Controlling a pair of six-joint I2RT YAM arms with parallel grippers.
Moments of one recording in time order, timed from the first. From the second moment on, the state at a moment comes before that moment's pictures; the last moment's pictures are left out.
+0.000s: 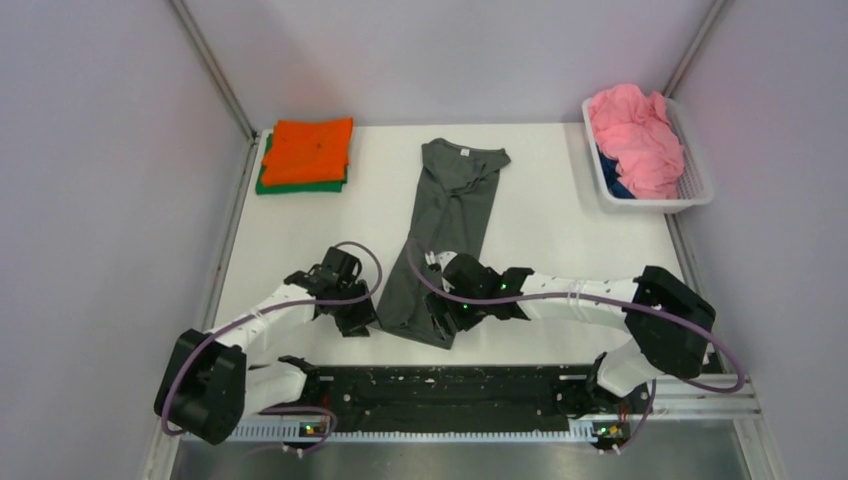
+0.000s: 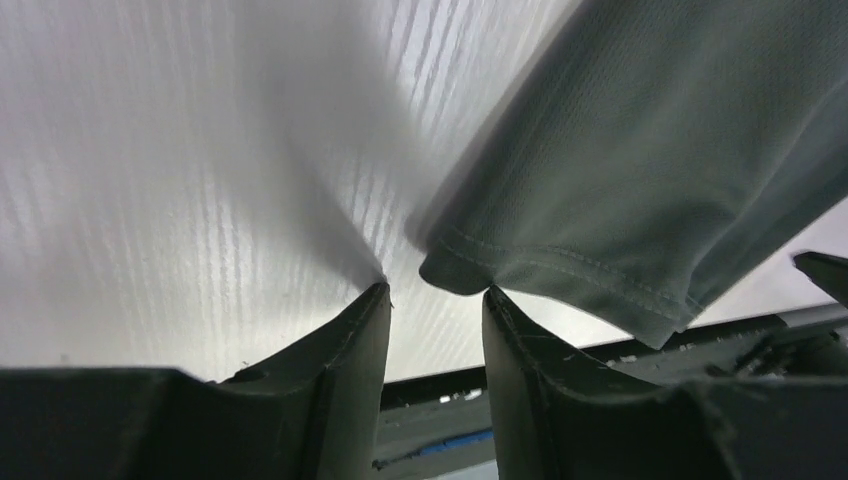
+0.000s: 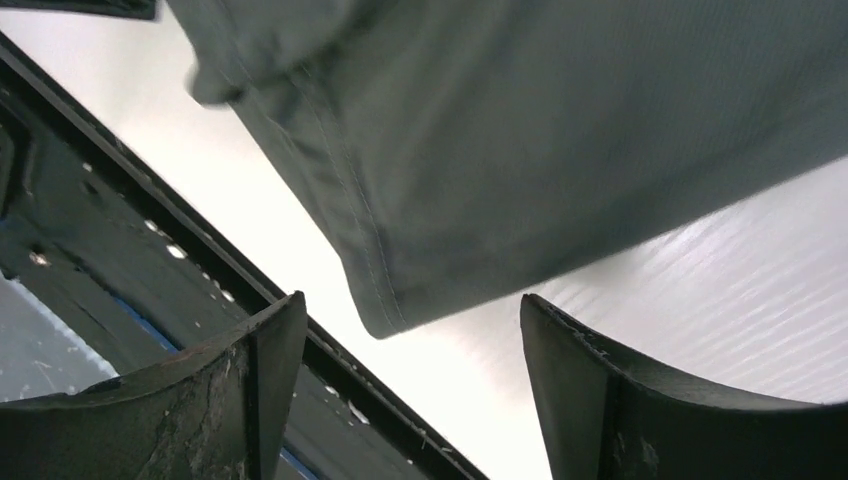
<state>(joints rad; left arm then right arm) -0.40 1.16 0.53 -0.60 0.22 -0.78 1.05 1.51 0.87 -0.33 -0.08 0.44</state>
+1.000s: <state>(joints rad) -0.42 0.93 0.40 -0.65 0.27 -0.82 1.23 1.56 0.80 -0.33 0.00 0.66</state>
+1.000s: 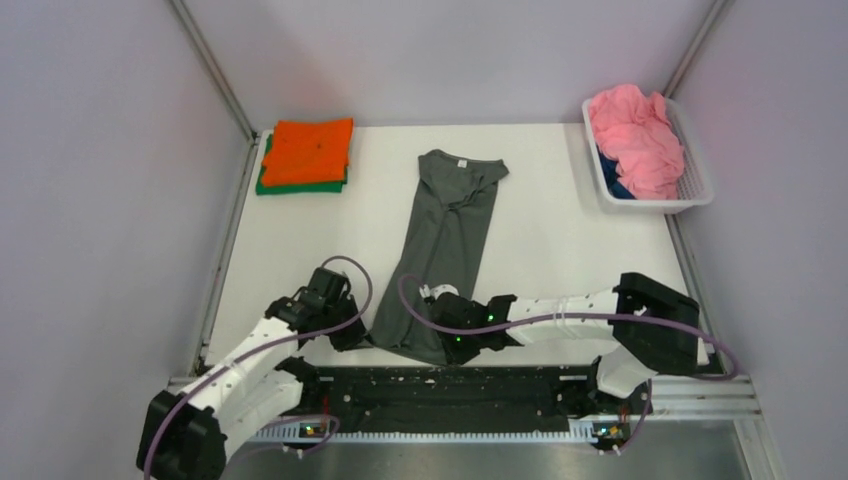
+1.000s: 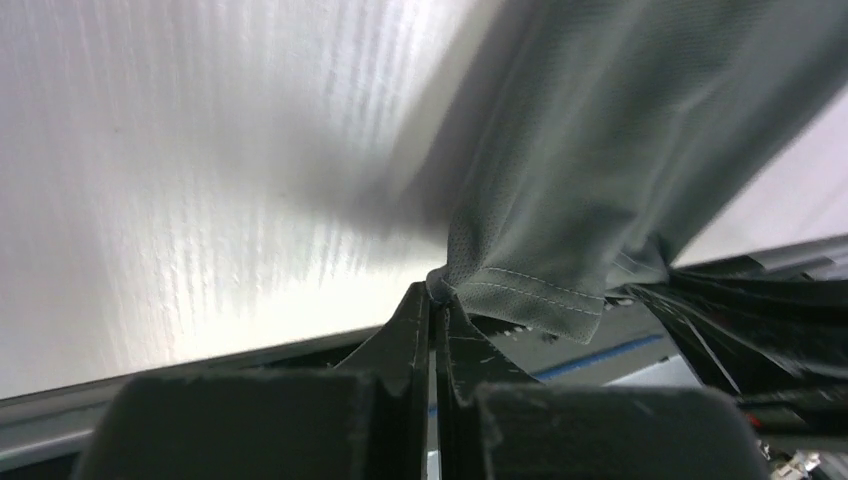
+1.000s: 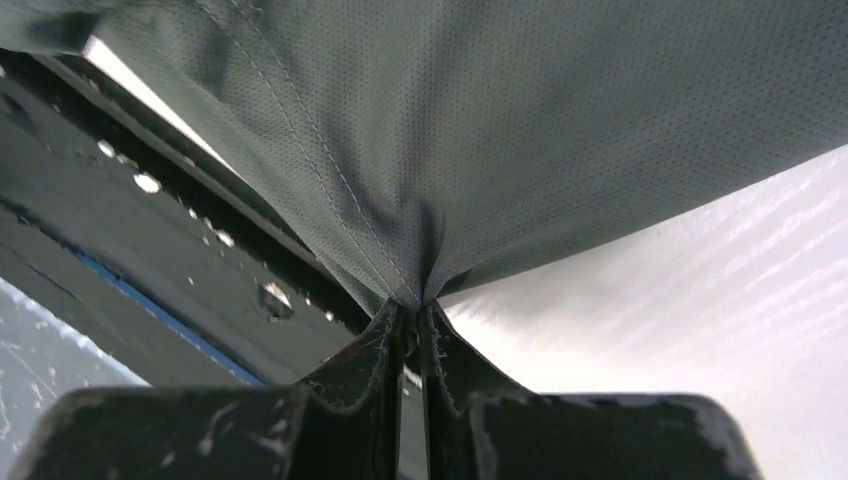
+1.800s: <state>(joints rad) -0.43 1.30 0.93 -0.53 0.25 -0.72 0.87 1.33 0.84 -0.40 -0.08 0.47</state>
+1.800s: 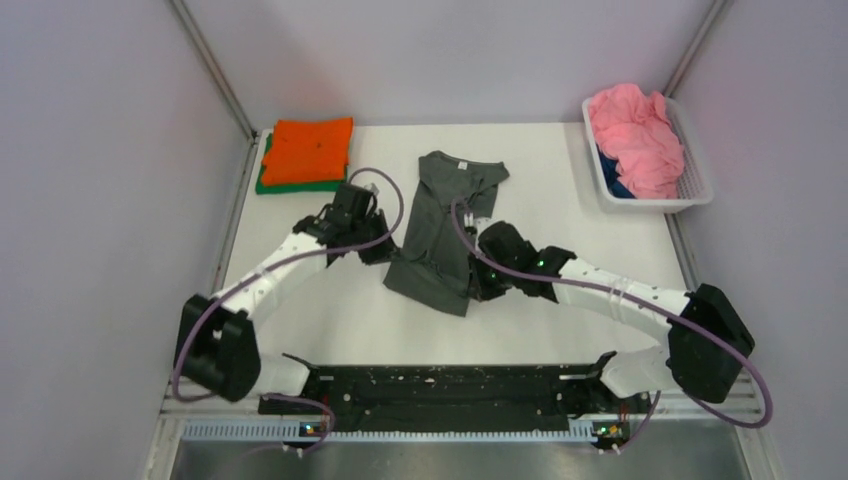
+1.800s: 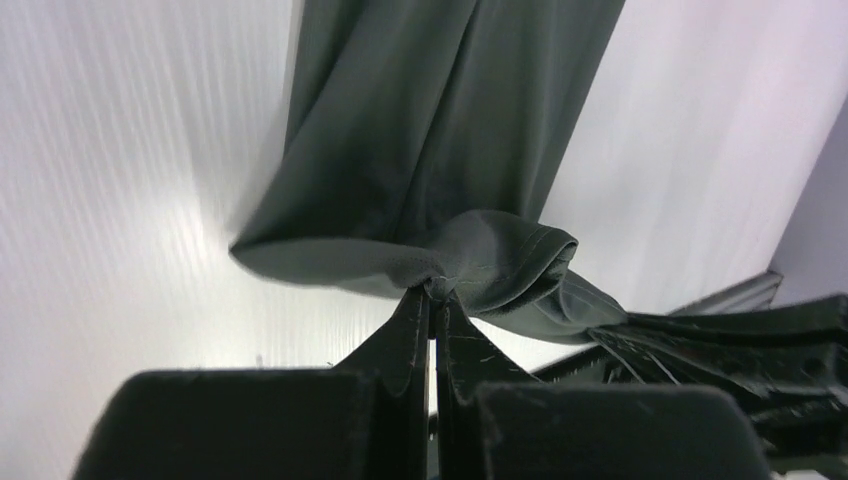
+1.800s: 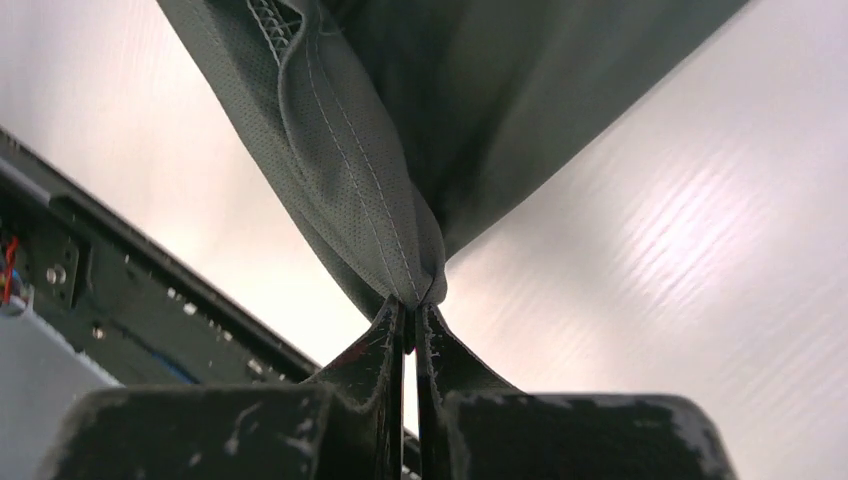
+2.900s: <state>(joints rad) -0.38 2.10 1.83 -0.72 0.11 -0.47 0.40 1.79 1.26 -0.29 -0.22 0.23</state>
